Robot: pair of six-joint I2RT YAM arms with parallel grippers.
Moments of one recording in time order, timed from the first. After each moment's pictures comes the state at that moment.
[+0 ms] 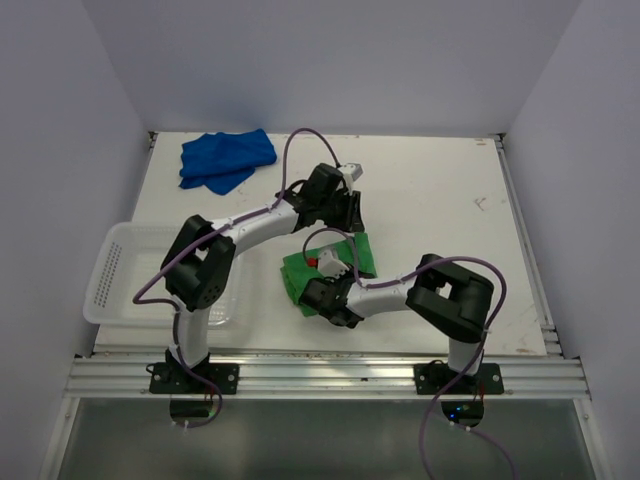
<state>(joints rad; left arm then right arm) -0.69 1.97 1.47 -0.23 0.27 -0.45 1.14 1.86 0.91 -0.40 1.09 0.36</state>
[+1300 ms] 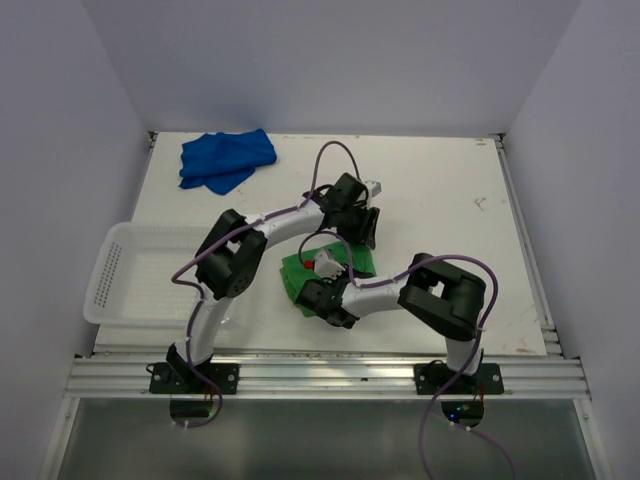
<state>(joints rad) -0.75 2.20 1.68 -0.40 0.27 -0.40 1.14 1.91 0.95 -0.43 1.11 0.32</state>
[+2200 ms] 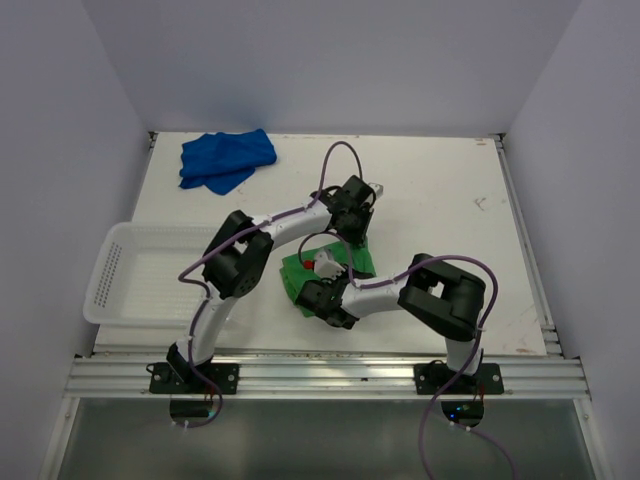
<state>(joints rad) -0.78 2.26 1.77 -0.51 0.12 -0.36 1.15 1.91 0.95 -0.43 1.12 0.34</state>
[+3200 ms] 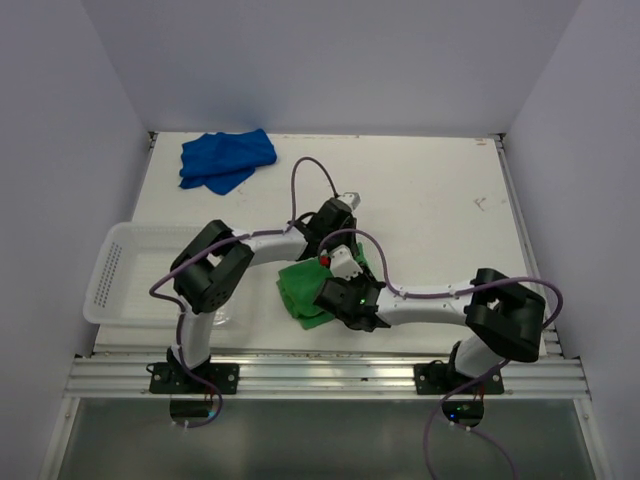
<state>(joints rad) -0.79 2.01 1.26 -0.03 0.09 -0.59 1.18 1.59 0.81 -0.45 0.91 0.47</state>
